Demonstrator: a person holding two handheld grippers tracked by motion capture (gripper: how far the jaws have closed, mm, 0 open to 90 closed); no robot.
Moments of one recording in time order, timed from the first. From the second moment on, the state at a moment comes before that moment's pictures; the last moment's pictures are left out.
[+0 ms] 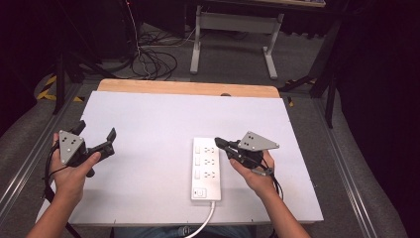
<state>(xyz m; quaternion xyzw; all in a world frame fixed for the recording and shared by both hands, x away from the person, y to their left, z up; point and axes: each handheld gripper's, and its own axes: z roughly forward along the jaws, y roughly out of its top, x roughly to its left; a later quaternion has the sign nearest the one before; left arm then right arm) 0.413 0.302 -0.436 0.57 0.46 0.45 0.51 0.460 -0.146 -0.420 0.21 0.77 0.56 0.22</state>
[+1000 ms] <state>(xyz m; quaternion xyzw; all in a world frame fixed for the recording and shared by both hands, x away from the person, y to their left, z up) 0.413 0.302 -0.435 0.57 0.46 0.45 0.51 0.470 -0.120 -0.423 0.19 0.79 0.55 0.20</state>
